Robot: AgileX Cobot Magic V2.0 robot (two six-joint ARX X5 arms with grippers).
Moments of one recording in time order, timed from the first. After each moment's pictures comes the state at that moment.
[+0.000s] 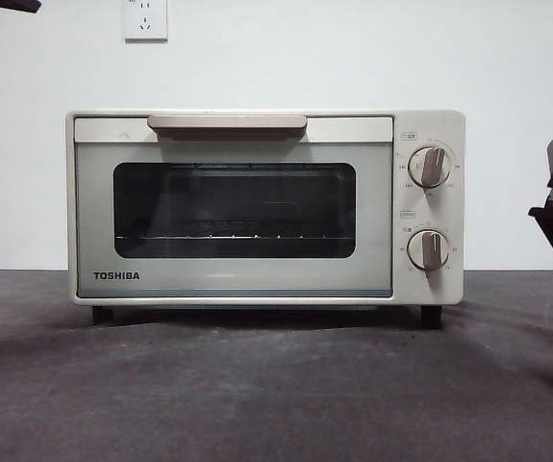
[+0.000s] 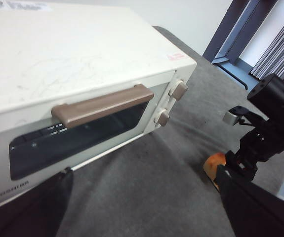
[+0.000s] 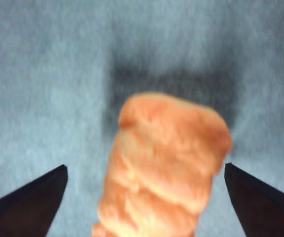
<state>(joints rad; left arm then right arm) -0.30 0.71 0.82 -0.45 0.55 -0.13 0.27 1.22 0.65 -0.75 -0.21 0.32</state>
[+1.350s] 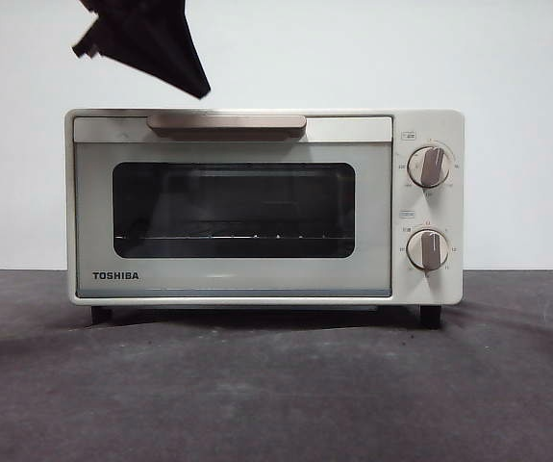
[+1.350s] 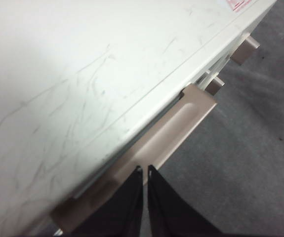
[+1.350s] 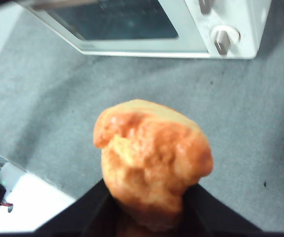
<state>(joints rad) -0.47 1.46 1.36 -0.66 0.34 0.15 0.27 0.60 0.85 -0.94 -0.47 0.33</state>
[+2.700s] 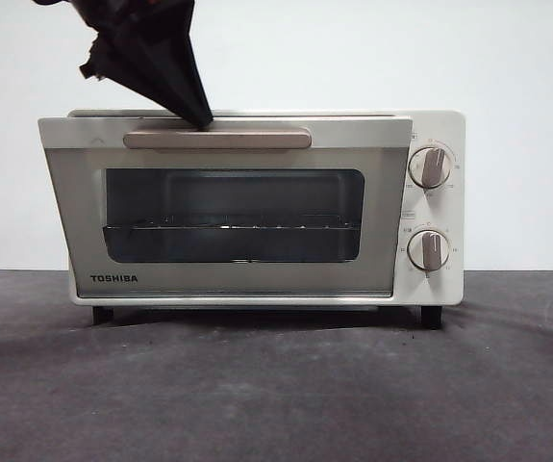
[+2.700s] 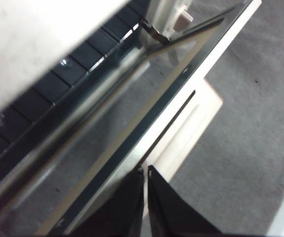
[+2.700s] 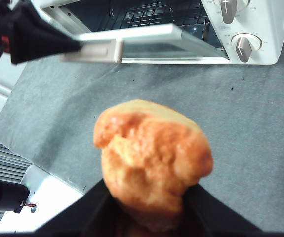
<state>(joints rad) -0.54 1.45 1.32 -0.80 0.34 0.21 0.27 0.56 0.86 -0.93 -0.52 0.37</state>
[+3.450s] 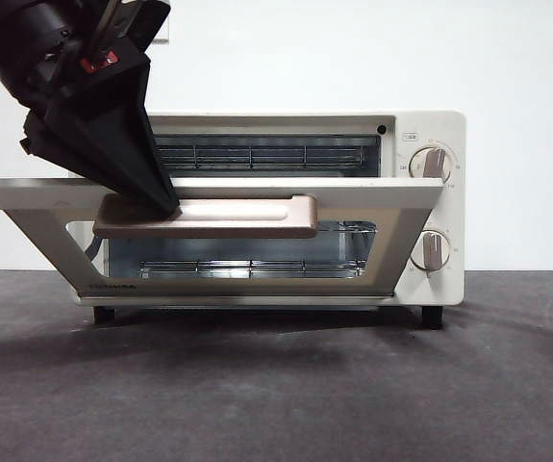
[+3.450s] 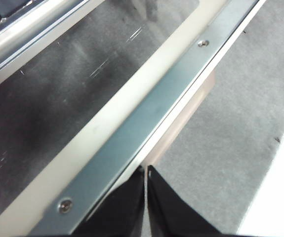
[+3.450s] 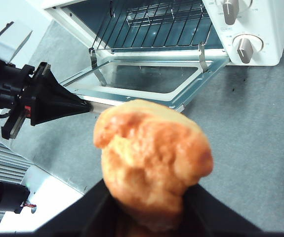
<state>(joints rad) -0.60 1.28 0.91 -0.57 0.35 0.10 0.27 0.56 0.86 -0.93 -0.52 0.37</state>
